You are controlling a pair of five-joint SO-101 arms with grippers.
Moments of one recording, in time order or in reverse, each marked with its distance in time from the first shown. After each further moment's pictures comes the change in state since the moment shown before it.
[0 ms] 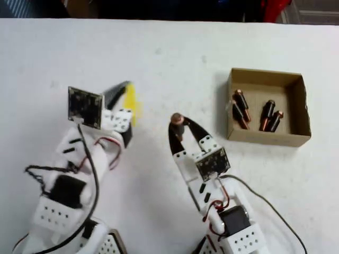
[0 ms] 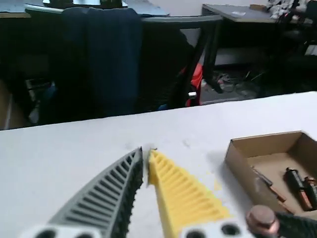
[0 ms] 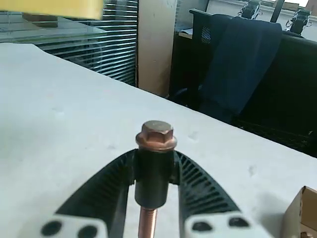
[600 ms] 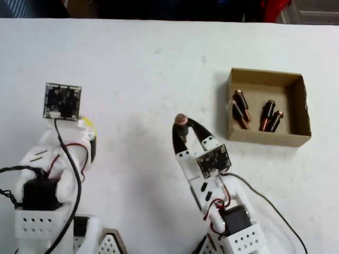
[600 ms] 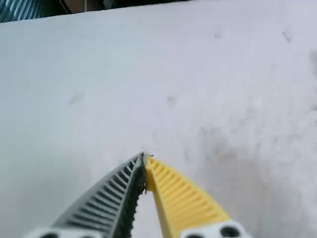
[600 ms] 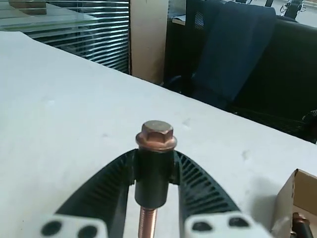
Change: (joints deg) left arm -18.5 0.0 -8.7 36.2 -6.2; right arm 1.8 0.0 0.0 3.9 0.0
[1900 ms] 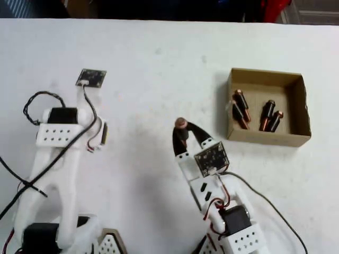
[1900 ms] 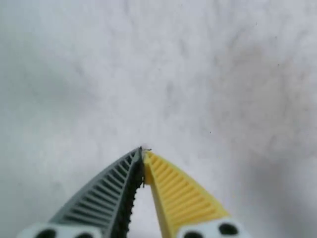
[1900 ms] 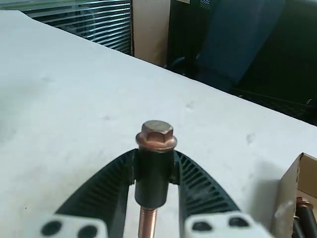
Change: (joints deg) left arm -0.1 44.0 -14.2 8.7 0.0; right arm 0.0 0.0 0.0 3.0 0.0
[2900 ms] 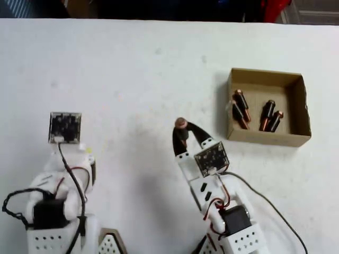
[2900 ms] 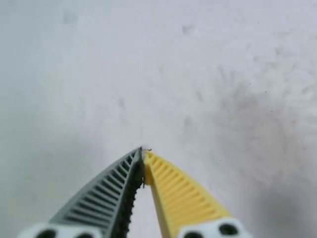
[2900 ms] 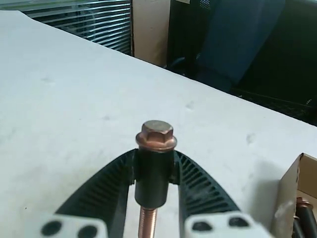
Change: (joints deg) left arm -4.8 -64.6 36.6 -4.2 0.0; right arm 0.0 0.0 0.0 0.0 0.0
